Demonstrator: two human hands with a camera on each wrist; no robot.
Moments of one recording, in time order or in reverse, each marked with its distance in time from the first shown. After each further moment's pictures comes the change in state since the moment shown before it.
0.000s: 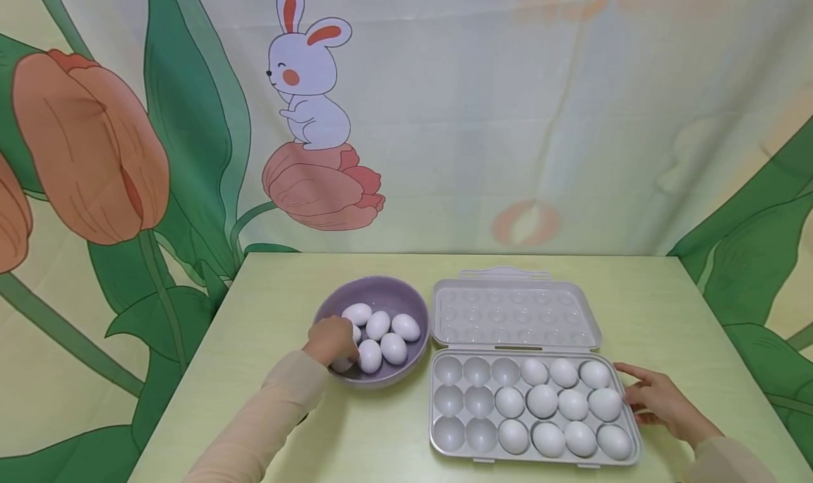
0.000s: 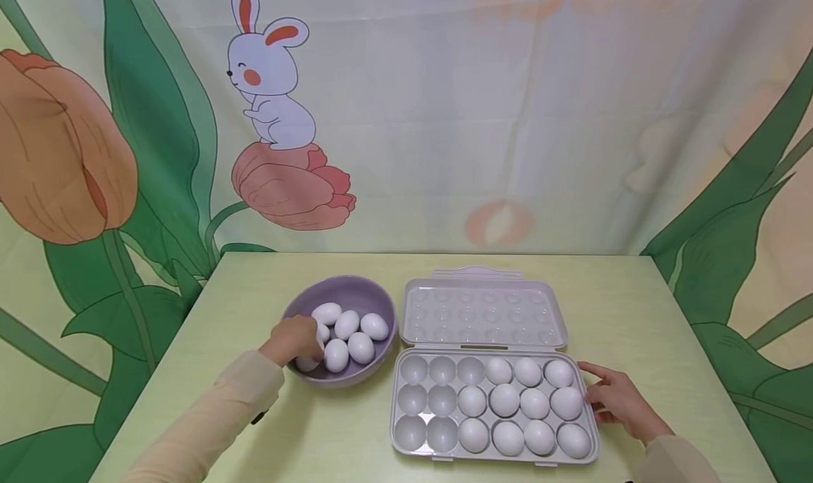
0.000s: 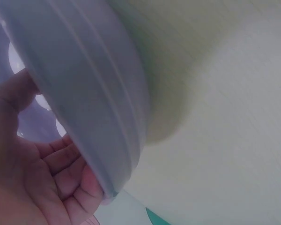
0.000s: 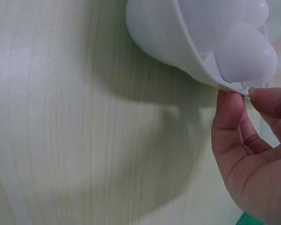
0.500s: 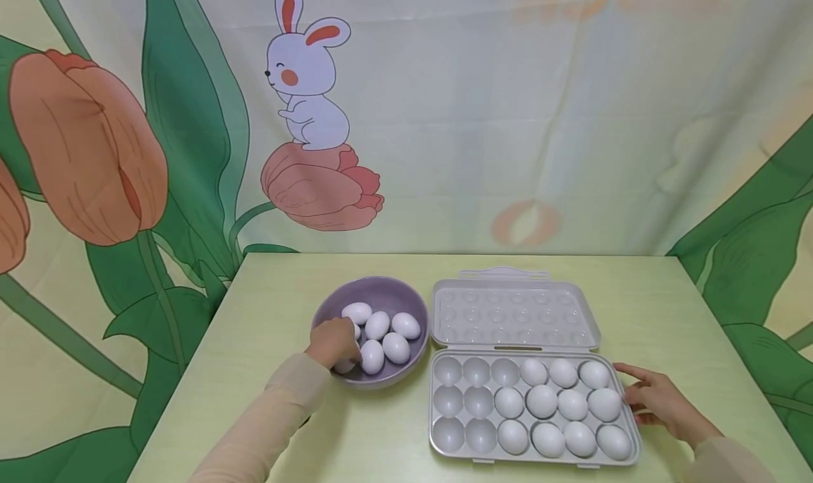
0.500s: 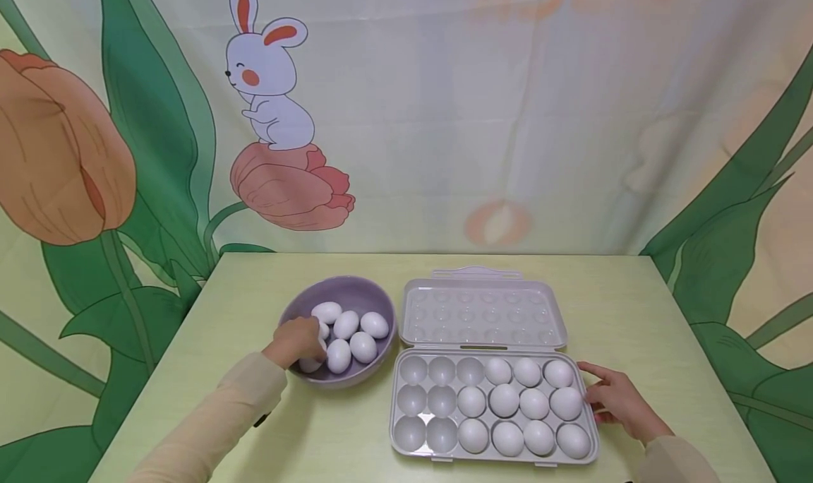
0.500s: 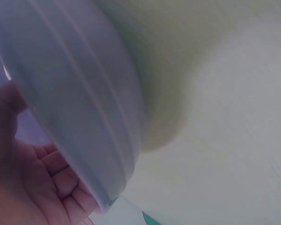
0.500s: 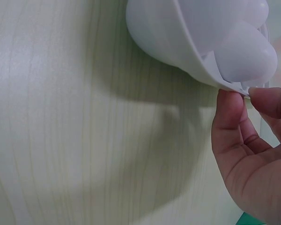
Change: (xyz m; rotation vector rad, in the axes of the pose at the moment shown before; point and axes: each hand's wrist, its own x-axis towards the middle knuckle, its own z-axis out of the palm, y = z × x) left_hand 0.005 0.000 0.009 -0.041 0.052 0.022; right_hand -0.001 0.000 0.000 0.006 -0.009 -0.009
